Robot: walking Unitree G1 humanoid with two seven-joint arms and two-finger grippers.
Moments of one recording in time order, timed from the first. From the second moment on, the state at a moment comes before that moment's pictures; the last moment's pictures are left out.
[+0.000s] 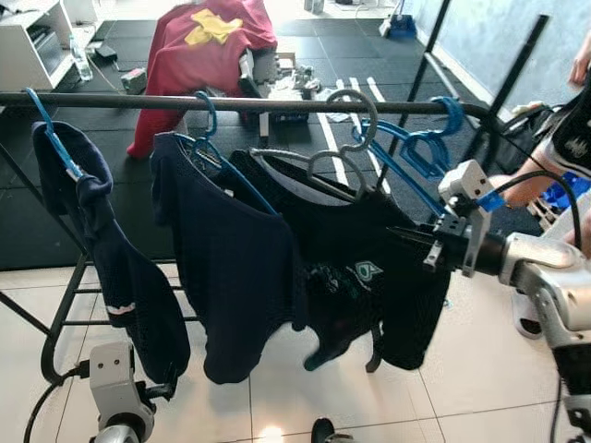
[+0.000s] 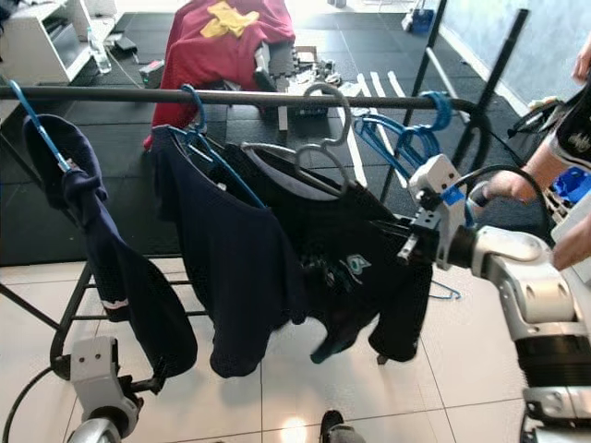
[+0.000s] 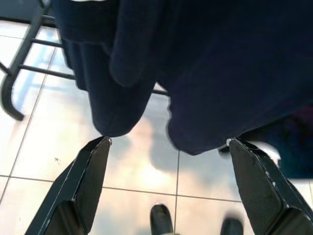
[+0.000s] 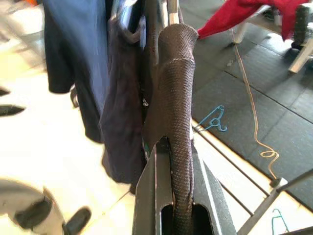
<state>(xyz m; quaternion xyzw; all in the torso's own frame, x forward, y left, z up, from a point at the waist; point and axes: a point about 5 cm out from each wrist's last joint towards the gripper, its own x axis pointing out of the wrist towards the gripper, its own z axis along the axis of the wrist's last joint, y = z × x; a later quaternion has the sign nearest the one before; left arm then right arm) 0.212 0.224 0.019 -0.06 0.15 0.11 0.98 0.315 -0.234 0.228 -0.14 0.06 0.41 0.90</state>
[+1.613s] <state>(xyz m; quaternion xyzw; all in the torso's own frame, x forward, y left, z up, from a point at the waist) 0.229 0.281 0.220 -0.04 -0.21 -0.22 0.95 0.284 -0.217 0.288 0.00 -0.02 0.63 0.78</state>
